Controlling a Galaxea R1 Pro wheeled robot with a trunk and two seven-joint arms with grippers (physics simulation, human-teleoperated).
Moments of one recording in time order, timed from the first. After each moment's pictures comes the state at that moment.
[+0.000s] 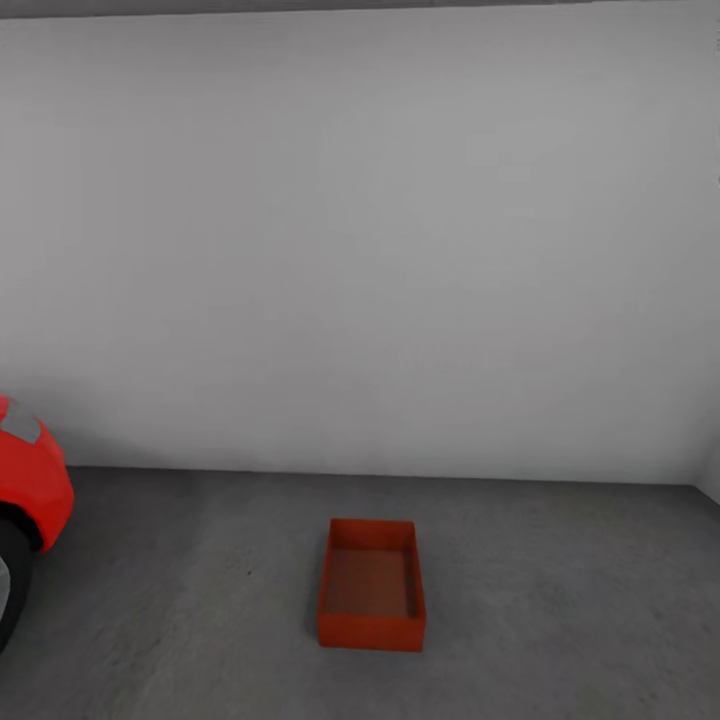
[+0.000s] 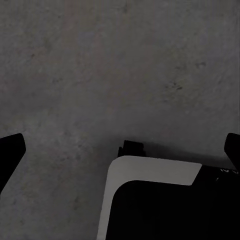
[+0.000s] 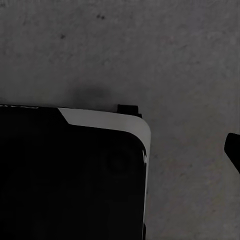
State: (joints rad) left arm -0.23 0.07 -0.10 -0.01 0.25 -0.10 0.02; right arm -0.13 -0.03 0.33 0.03 -0.29 -0.19 0.06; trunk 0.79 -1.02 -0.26
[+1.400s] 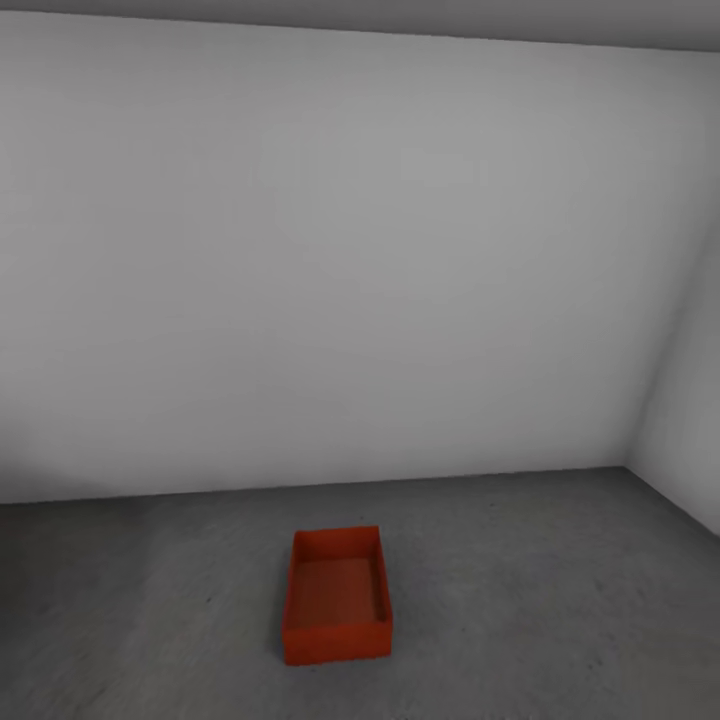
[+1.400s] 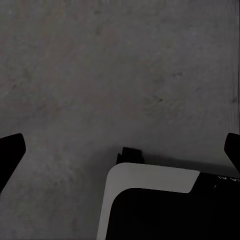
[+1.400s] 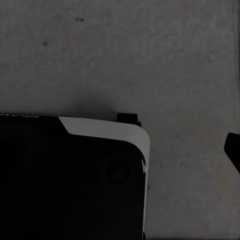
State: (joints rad) left arm -0.23 0.07 -0.10 -0.01 0.25 -0.10 0.02; right arm -0.13 -0.03 0.33 0.03 -0.29 -0.20 0.06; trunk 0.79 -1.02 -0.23
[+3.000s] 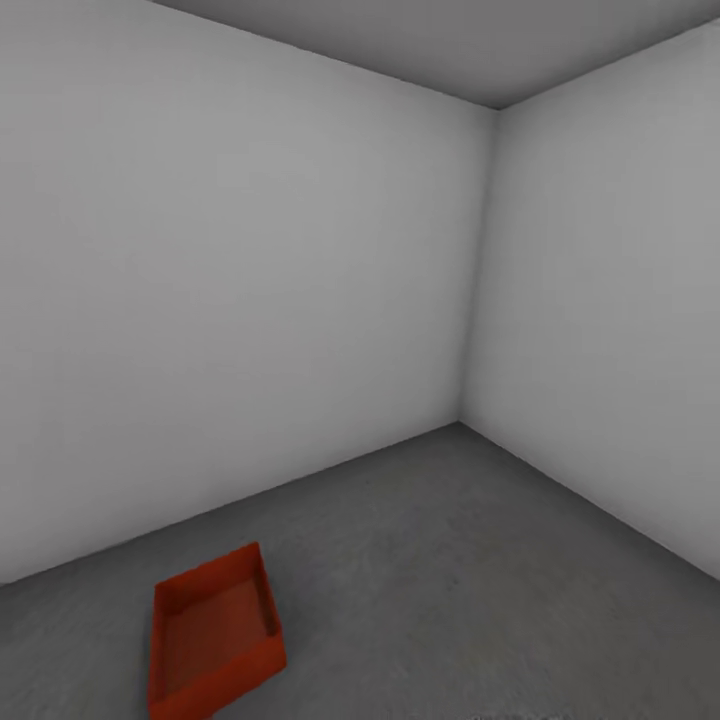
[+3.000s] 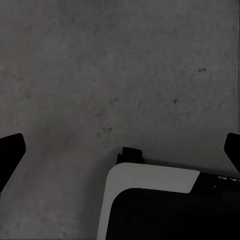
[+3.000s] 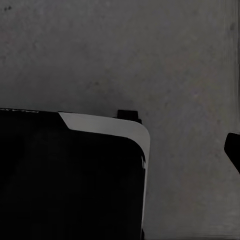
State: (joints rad) left arm -0.23 0.07 -0.10 -0.01 0.25 -0.10 0.02; right arm -0.13 -0.04 0.33 0.03 -0.28 -0.19 0.08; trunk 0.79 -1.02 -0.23
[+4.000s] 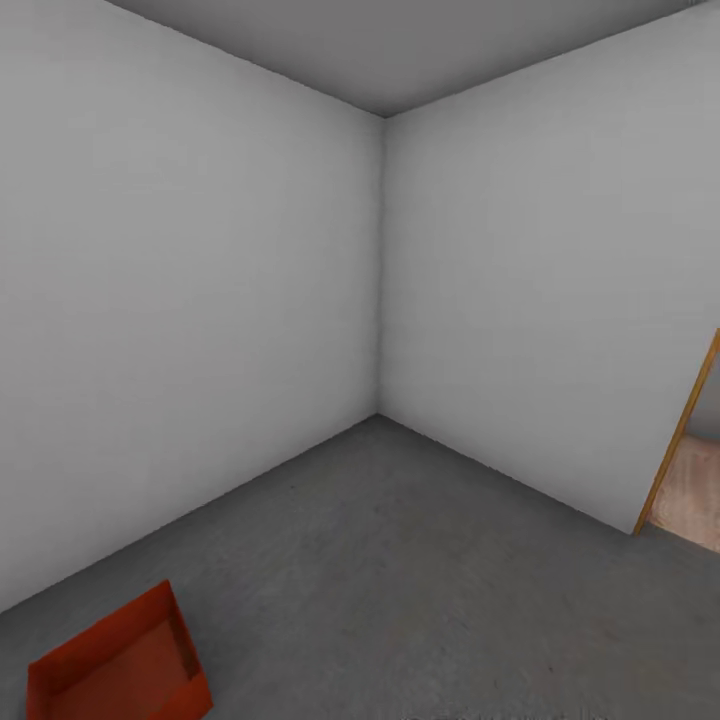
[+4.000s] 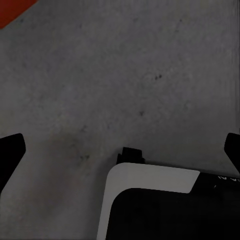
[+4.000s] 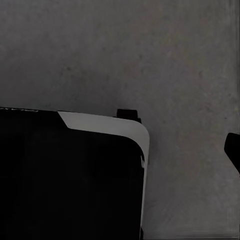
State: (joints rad) left arm -0.23 0.07 -0.10 -0.01 0.25 -0.10 0.02; right arm -0.13 -0.04 0.33 0.03 -0.28 -0.19 0.08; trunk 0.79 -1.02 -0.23
